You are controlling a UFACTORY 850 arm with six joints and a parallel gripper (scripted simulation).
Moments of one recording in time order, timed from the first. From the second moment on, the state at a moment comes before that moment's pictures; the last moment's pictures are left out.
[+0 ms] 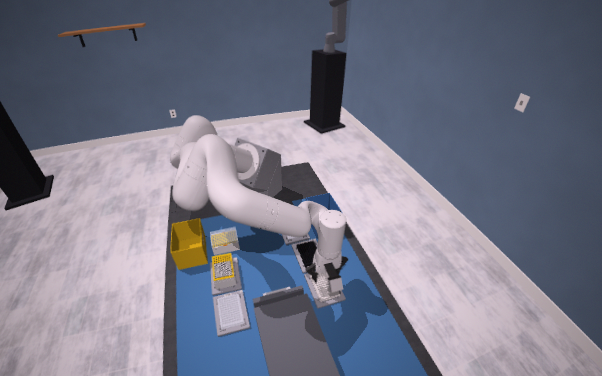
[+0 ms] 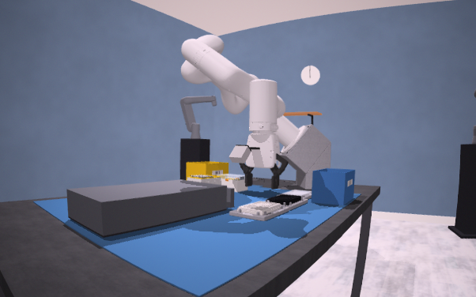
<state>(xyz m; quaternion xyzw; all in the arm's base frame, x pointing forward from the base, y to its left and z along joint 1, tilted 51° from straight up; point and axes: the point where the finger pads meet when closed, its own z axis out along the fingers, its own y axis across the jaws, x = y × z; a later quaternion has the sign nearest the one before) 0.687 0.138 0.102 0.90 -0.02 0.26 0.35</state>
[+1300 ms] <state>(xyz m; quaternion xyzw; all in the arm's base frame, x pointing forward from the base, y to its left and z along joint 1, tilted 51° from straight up) 0.704 0.112 0.077 0.90 -0.02 0.26 0.35</state>
